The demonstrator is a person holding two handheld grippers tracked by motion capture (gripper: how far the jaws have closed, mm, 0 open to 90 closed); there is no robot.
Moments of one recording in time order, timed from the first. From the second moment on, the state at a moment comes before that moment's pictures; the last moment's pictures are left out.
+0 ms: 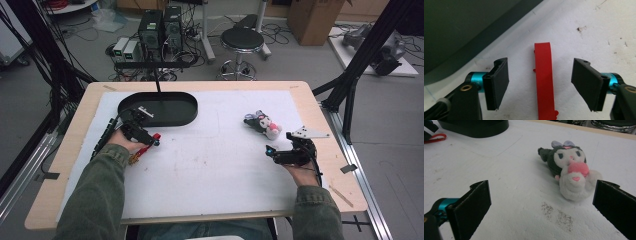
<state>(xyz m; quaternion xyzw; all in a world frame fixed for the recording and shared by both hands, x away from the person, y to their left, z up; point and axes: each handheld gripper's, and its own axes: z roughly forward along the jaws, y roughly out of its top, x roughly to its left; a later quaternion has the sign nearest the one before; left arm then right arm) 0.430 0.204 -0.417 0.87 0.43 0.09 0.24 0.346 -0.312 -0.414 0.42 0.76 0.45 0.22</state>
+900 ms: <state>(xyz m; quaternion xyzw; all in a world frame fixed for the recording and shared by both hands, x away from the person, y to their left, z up) 0.407 0.228 -0.361 0.83 0.43 0.11 0.35 0.345 -0.309 -0.413 0.41 0.75 0.47 0.22</state>
